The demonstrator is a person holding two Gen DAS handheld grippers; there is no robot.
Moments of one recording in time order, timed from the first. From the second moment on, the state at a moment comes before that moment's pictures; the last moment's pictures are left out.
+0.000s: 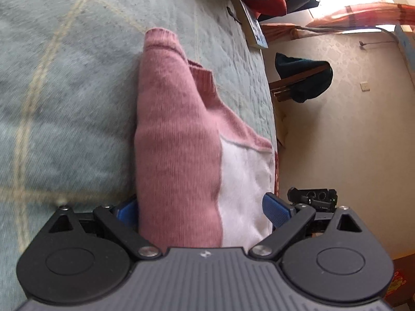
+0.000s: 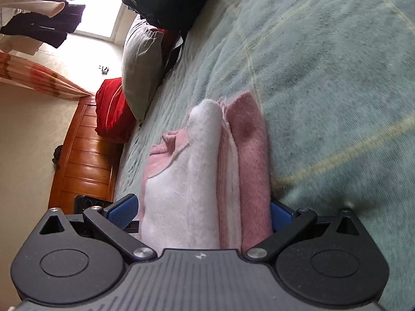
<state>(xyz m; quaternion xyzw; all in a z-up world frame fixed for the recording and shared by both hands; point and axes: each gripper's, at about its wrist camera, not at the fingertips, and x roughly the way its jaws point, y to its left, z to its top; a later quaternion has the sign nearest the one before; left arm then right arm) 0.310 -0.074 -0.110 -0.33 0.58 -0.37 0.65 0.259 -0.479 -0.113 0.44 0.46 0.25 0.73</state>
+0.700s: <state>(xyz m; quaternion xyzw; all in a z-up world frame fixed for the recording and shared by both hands) 0.304 -0.081 -0.118 -0.34 0.58 -0.41 0.61 0.261 -0.468 -0.122 0.45 0.47 0.28 0.71</state>
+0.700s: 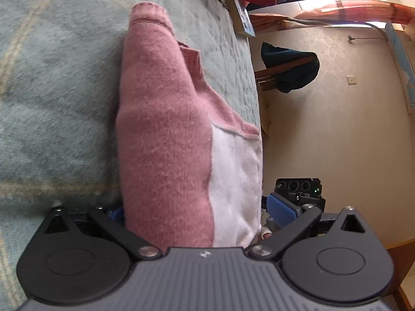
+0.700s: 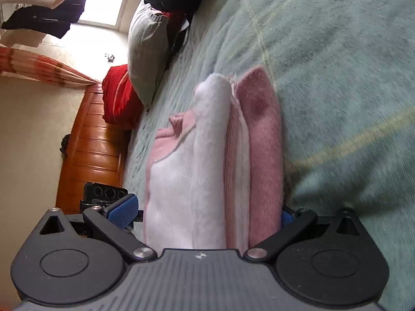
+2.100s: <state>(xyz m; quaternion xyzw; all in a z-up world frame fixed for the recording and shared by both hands) 0.303 -0.088 -0.115 -0.34 0.57 -0.41 0.63 0.239 -0.456 -0.115 0.37 0.43 0.30 0.76</state>
